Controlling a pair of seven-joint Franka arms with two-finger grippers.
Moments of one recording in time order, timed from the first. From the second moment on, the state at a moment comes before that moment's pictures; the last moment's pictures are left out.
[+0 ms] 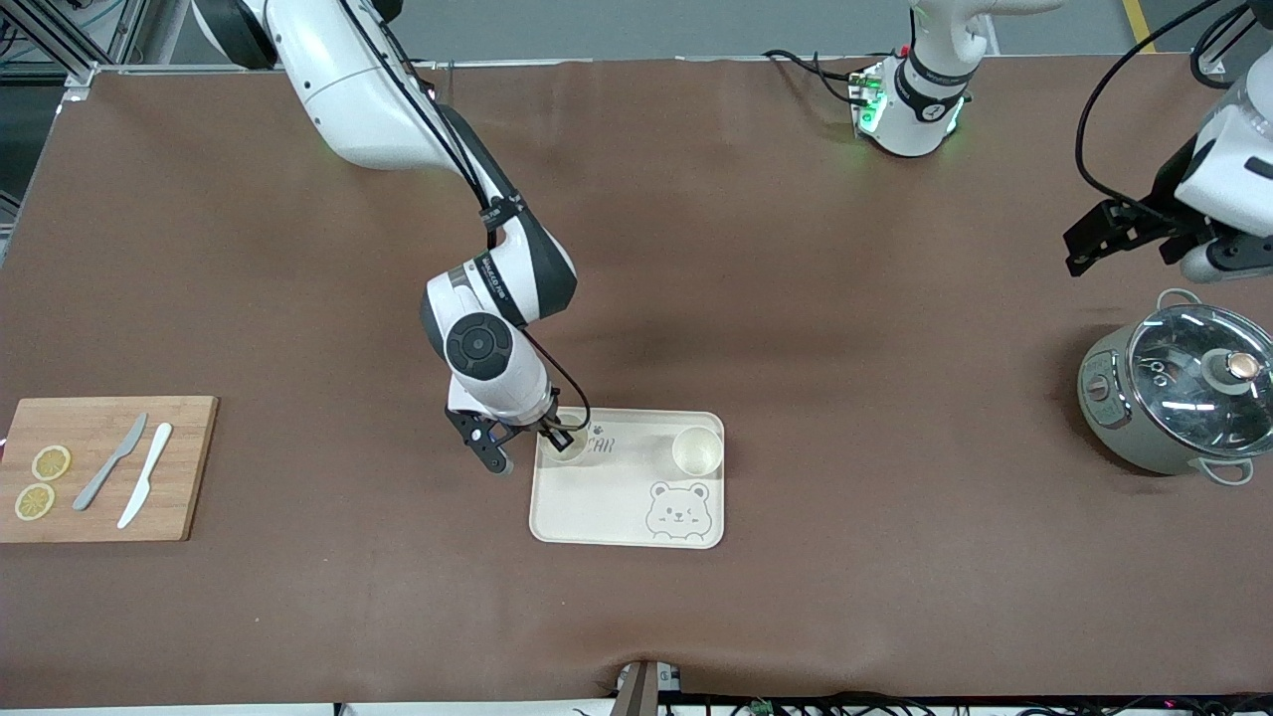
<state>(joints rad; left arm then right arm) -0.03 -0.07 -0.08 -1.64 0.07 1.61 -0.21 0.62 0.75 -0.11 -1.42 0.15 2.20 1.32</state>
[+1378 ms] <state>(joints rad) -0.02 -0.09 -0.07 -1.68 0.01 1.60 -0.23 0.52 0.53 -0.13 -1.25 0.18 1.90 1.36</state>
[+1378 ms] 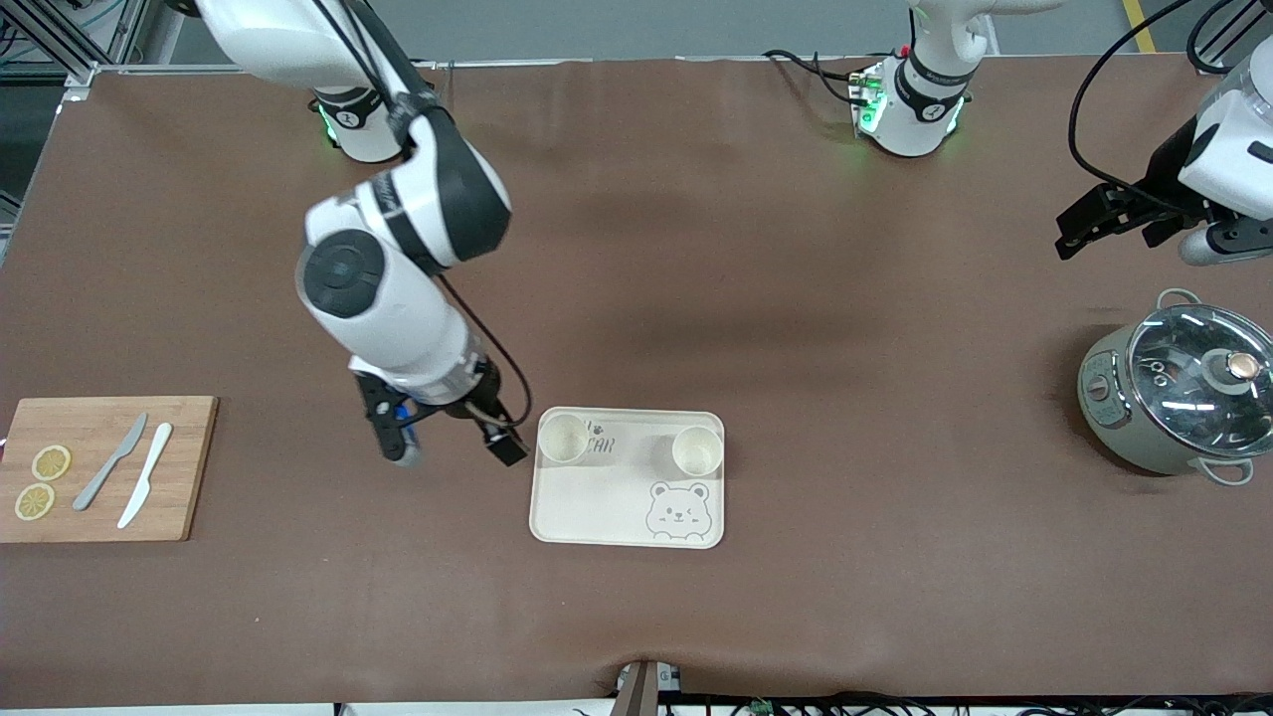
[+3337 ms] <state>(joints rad) -0.02 -0.07 -0.08 -1.65 0.03 1.57 -0.31 0.05 -0.01 -0.10 -1.50 0.04 1.45 -0.06</state>
